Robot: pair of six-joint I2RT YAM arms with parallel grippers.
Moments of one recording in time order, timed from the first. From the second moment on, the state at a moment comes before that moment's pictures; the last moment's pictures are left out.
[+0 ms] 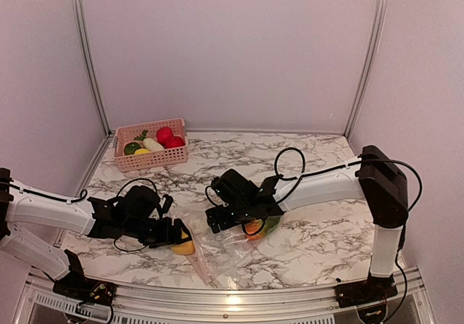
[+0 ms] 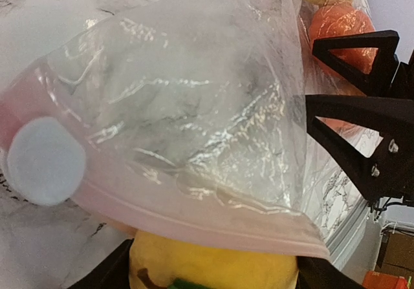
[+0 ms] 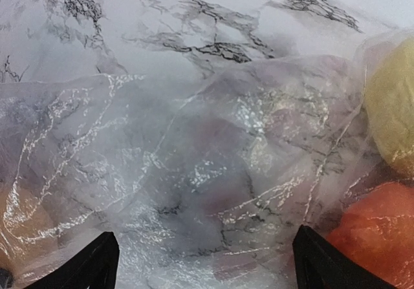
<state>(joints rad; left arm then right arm) -0.92 1.32 0.51 -0.03 0.15 -0.90 1.07 1.97 1.29 -0.29 0.17 0.52</state>
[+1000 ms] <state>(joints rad) -0.96 1.26 0.51 -0.16 0.13 -0.89 1.04 1.95 1.25 -0.27 0.17 0.52</state>
